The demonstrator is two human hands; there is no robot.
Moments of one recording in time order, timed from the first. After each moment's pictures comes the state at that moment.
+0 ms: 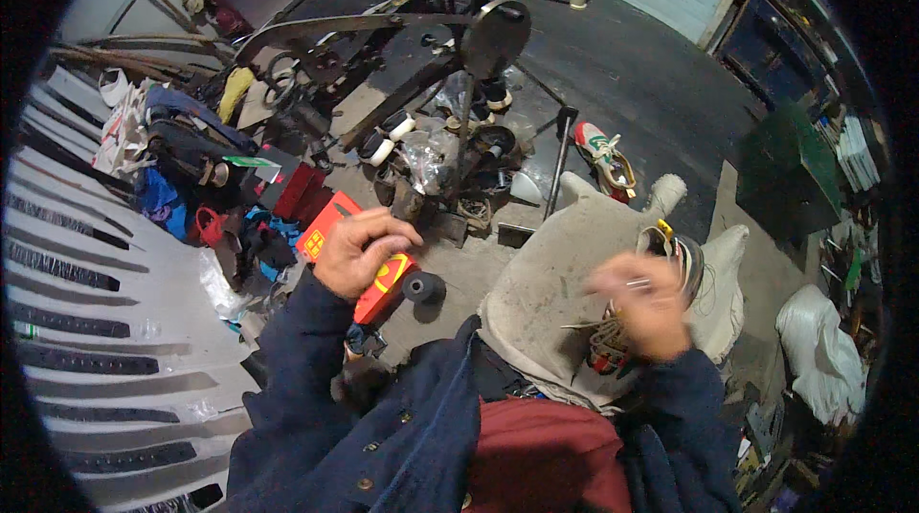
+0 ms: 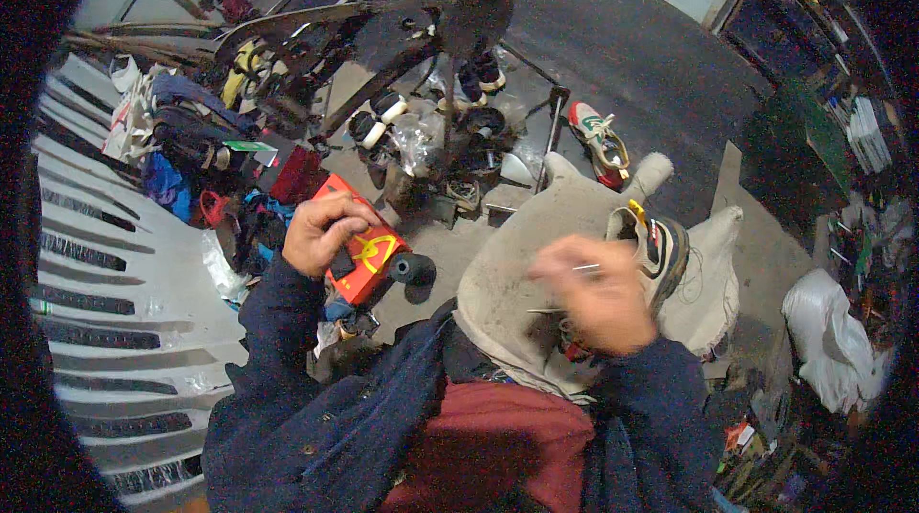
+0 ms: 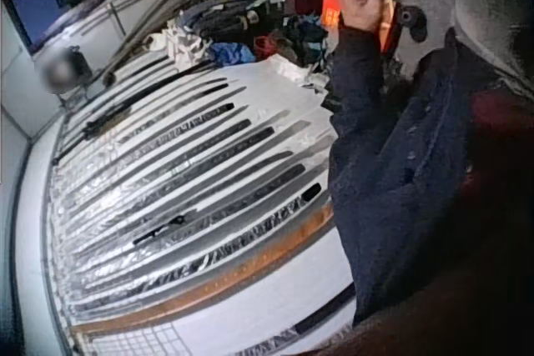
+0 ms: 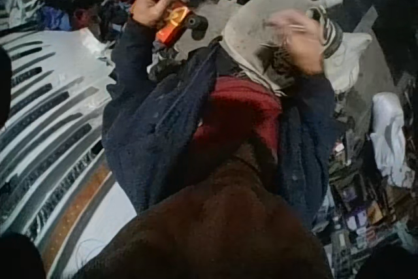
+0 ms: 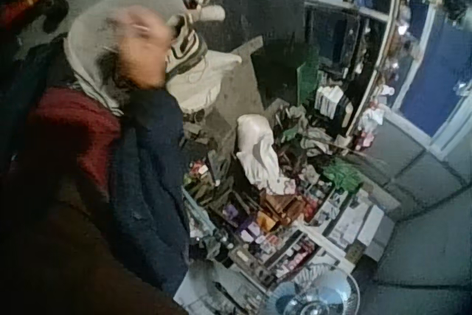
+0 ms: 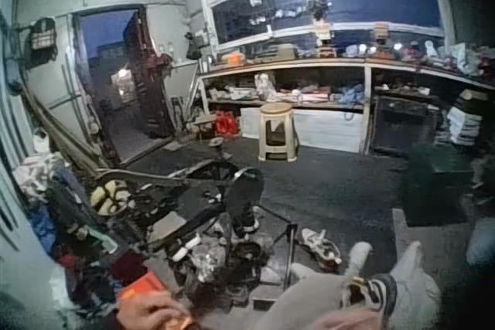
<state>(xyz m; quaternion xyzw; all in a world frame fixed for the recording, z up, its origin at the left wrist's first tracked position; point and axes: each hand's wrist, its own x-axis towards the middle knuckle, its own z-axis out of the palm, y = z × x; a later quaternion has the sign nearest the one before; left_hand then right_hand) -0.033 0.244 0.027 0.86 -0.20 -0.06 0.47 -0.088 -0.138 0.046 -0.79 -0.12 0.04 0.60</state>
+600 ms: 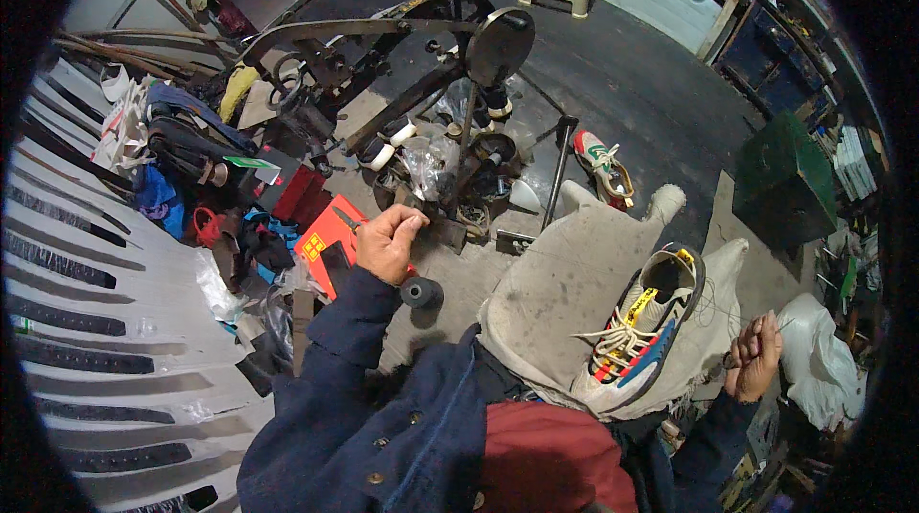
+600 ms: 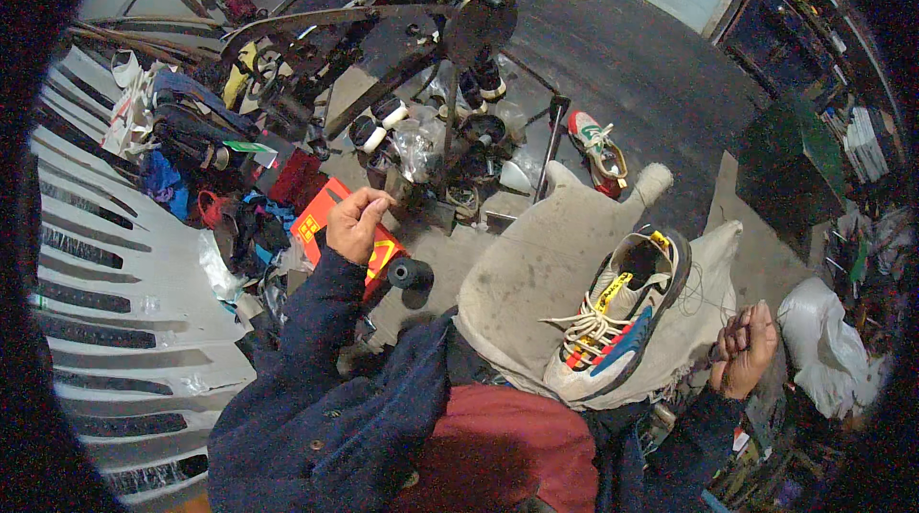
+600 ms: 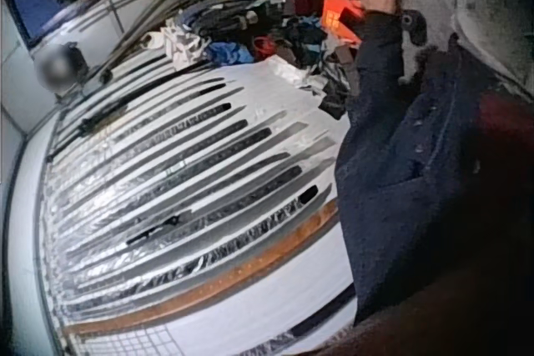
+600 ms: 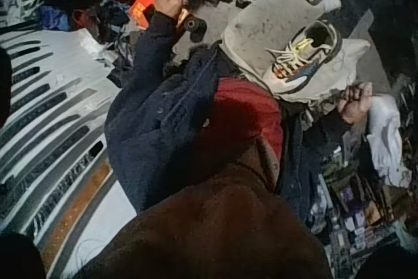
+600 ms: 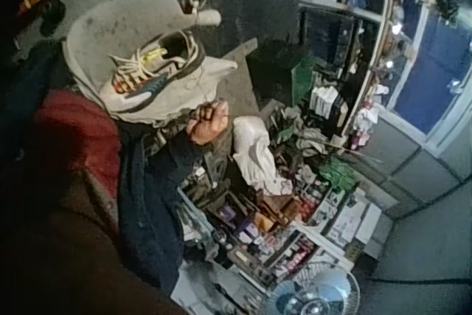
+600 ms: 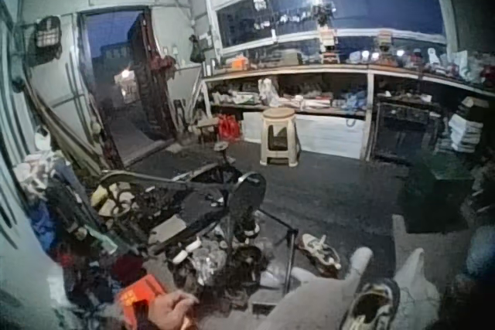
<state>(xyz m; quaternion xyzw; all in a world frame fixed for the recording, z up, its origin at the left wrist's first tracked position) -0.023 0.215 -0.045 0.83 -0.04 0.05 0.56 -0.182 -0.324 0.011 -0.56 0.20 -0.20 0.78</state>
